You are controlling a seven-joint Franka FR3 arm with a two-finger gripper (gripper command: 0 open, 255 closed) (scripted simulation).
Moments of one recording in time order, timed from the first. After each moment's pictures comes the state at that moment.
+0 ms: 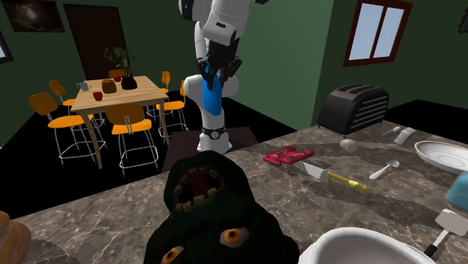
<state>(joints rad) 0.09 -0.44 0.01 -2.16 -0.12 1.27 -0.28</state>
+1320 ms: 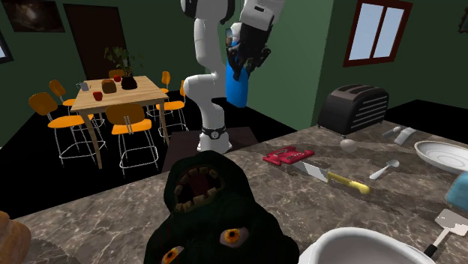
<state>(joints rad) 0.14 -0.33 0.11 -1.98 -0.03 1.18 -0.14</state>
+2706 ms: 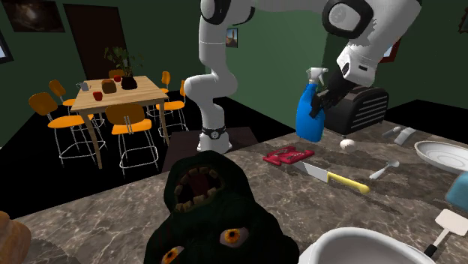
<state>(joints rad) 0.32 0.16 0.36 -1.74 0.08 1.44 0.31</state>
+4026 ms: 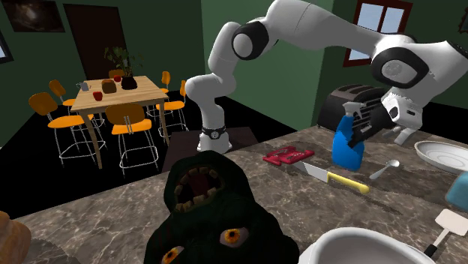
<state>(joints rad) 0.51 0.65 0.38 -1.32 -0.01 1.52 0.50</state>
